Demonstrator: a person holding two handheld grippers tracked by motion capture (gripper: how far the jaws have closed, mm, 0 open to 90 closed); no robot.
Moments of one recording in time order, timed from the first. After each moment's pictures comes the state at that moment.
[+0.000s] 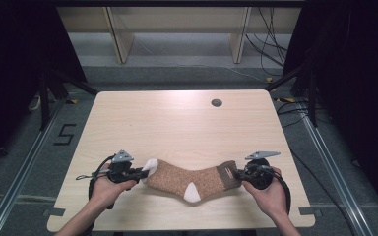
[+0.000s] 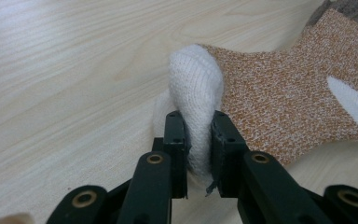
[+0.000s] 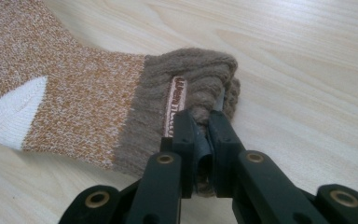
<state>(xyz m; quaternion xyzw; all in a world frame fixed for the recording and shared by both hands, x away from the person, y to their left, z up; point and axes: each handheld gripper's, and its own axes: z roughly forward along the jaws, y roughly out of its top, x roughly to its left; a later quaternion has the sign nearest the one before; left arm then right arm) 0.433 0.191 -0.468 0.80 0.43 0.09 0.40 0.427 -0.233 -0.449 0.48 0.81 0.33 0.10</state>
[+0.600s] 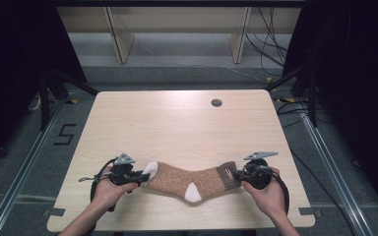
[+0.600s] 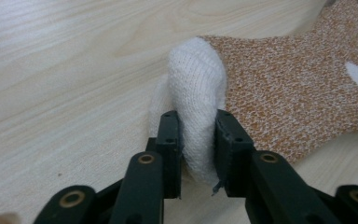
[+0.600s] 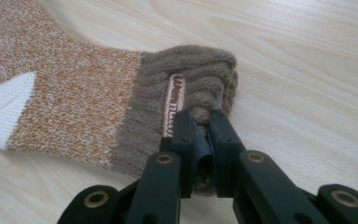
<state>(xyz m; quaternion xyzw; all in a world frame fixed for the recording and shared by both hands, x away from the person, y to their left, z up) 0.433 0.192 -0.485 0.80 0.45 0.09 0.38 0.430 -0.231 -0.458 0.49 0.81 0.31 0.09</state>
